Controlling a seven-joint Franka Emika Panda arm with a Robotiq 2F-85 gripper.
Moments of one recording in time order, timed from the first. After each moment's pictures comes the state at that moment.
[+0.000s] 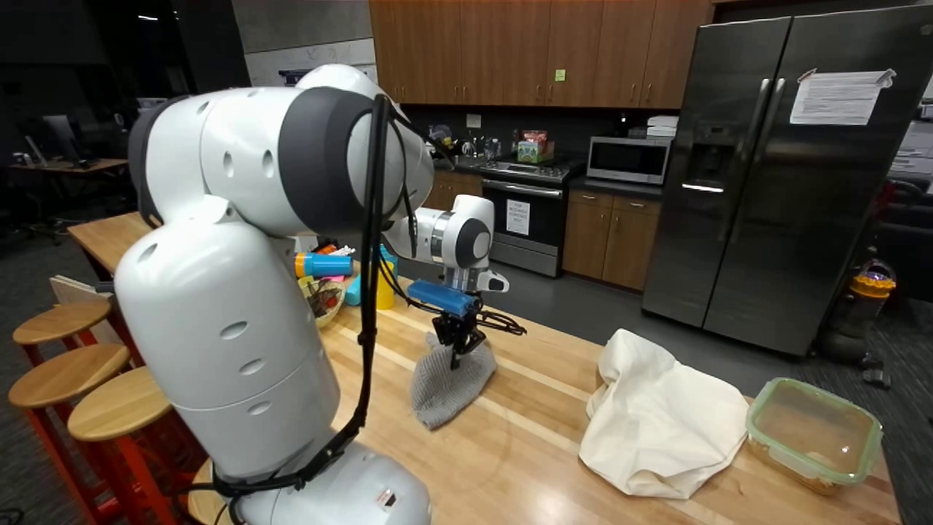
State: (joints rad) arm 0.10 -0.12 0.11 -2.40 0.09 2.01 0.29
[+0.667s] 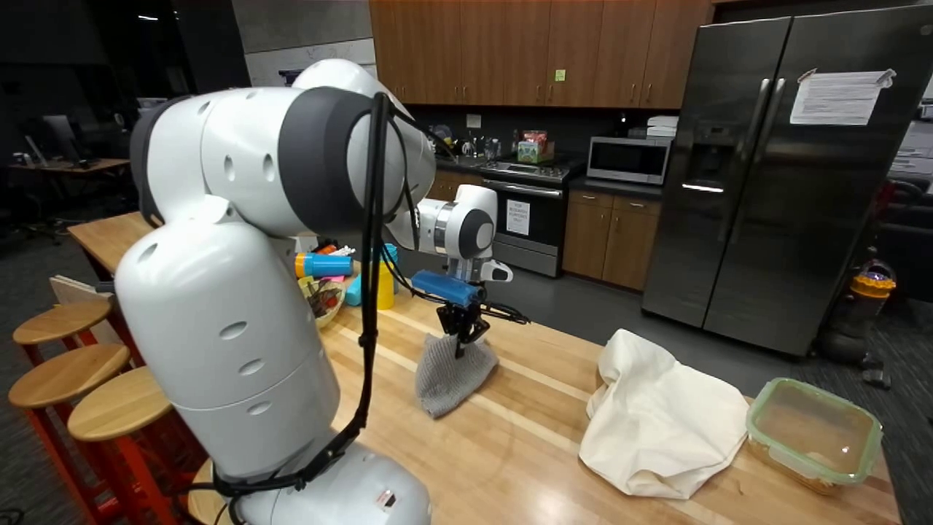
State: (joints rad) arm 0.09 -0.12 0.11 -2.36 0.09 2.00 0.29
